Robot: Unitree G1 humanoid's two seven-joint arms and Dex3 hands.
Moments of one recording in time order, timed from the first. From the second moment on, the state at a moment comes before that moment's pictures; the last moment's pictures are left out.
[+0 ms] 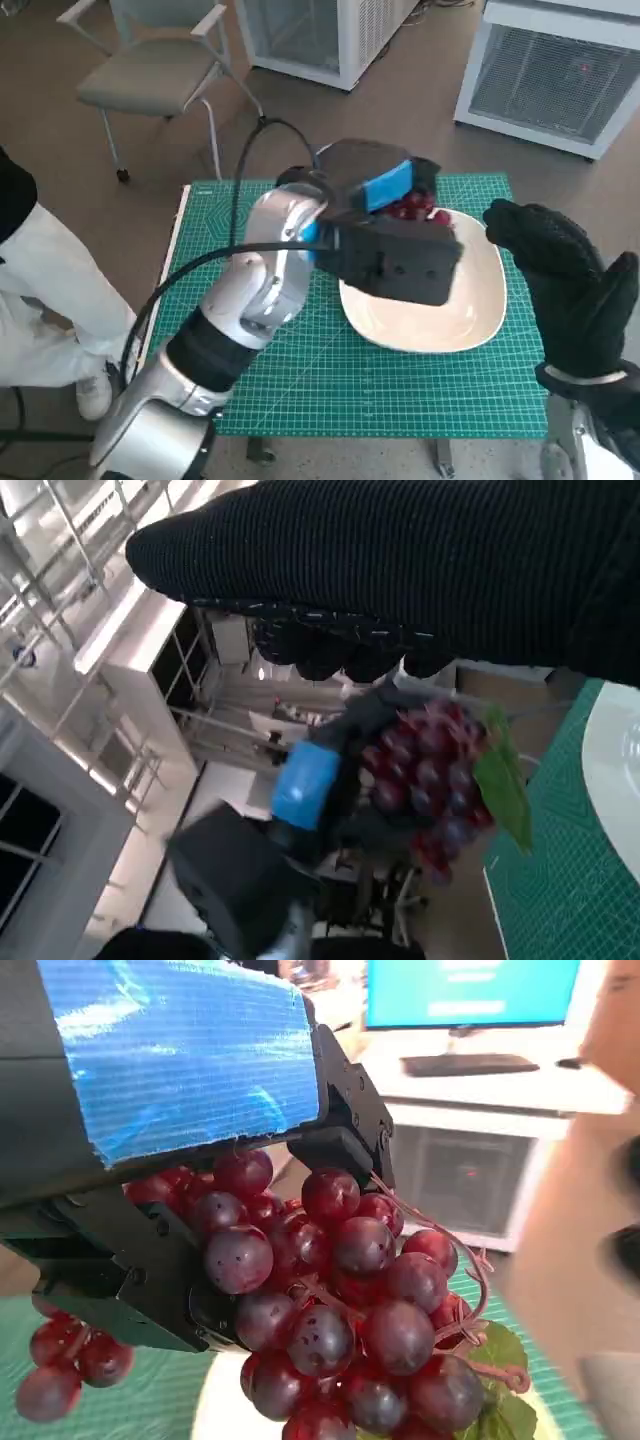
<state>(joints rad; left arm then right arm) -1.21 0.19 -0.47 0.46 0.69 0.23 -0.48 -0.31 -0.18 -0.19 -0.10 0.35 -0.23 0.33</state>
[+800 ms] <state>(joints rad) -1.27 0.11 -0.49 0.64 0.66 0.17 -0.47 -0.28 -0.16 -0.18 -0.13 0.33 -0.25 0.29</state>
